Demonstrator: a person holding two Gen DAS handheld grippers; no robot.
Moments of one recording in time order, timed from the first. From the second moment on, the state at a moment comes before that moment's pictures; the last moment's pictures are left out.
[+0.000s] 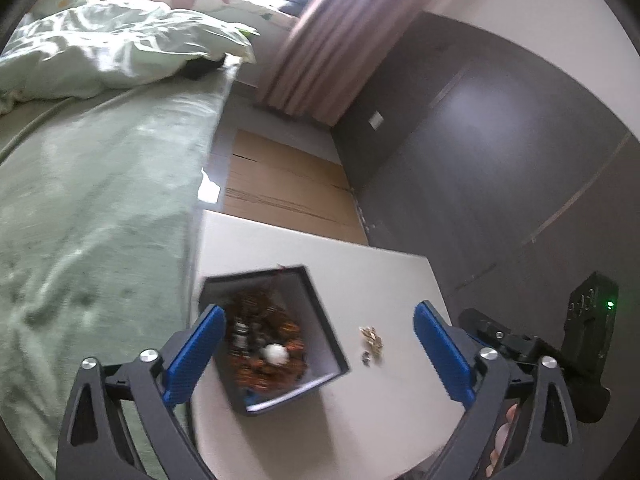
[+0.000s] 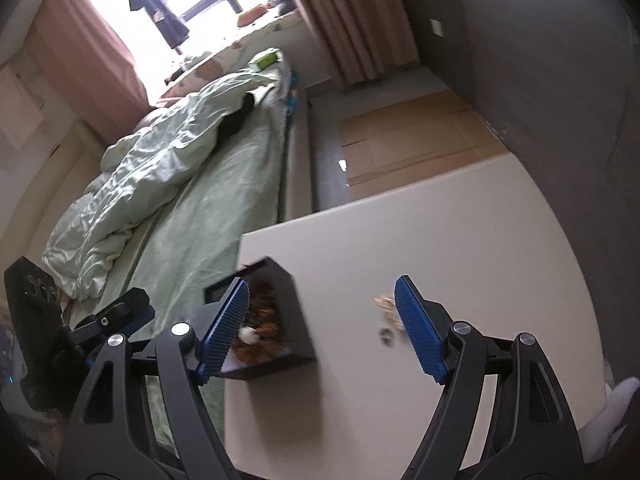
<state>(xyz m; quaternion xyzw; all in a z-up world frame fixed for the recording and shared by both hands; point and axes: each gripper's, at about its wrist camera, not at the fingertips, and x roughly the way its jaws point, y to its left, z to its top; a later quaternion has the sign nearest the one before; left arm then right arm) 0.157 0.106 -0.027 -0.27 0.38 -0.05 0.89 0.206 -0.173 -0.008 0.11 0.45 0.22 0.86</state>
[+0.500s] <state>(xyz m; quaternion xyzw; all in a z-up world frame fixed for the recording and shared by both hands) 0.184 -0.025 -0.055 -0.11 0.43 -0.11 0.89 0.206 -0.270 -0.032 0.18 0.48 0.17 0.85</state>
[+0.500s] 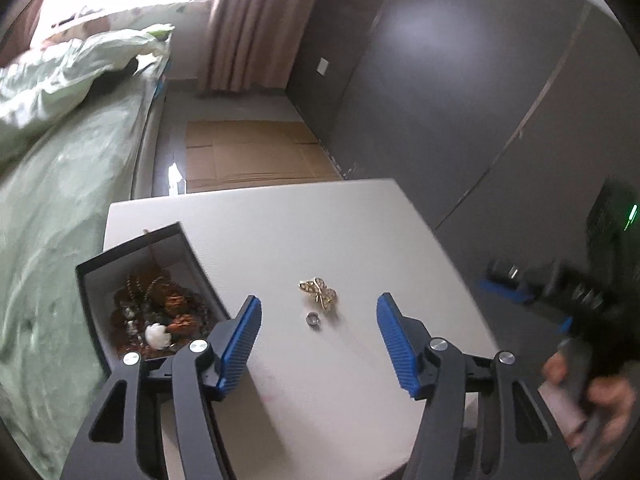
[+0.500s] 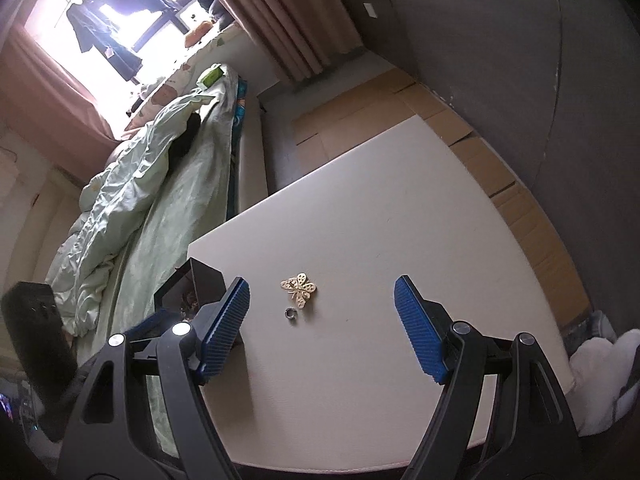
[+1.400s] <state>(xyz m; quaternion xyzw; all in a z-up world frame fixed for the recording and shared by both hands) 0.197 -0.071 -0.141 0.00 0.44 -0.02 0.90 0.224 -0.304 -0.040 0.19 0.49 0.17 0.84</state>
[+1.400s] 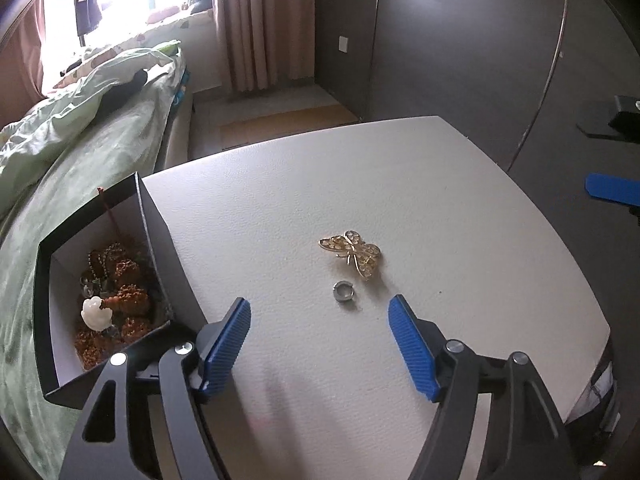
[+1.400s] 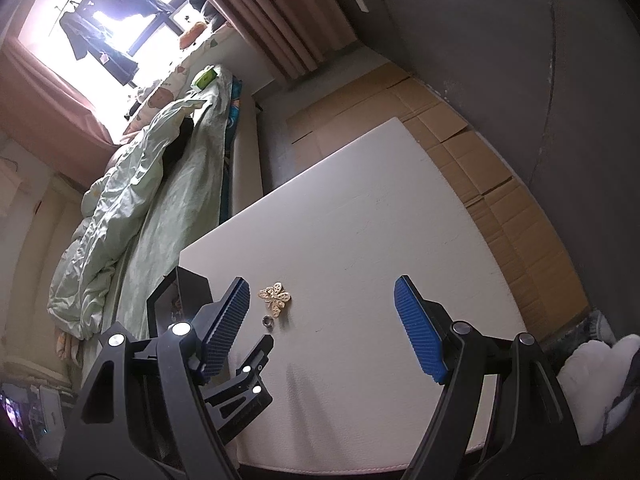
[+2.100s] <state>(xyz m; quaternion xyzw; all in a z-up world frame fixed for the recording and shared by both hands) 0.213 -0.086 -0.154 0.00 0.44 -0.05 0.89 0.228 -0.290 -0.045 0.17 0.50 0.17 0.83</state>
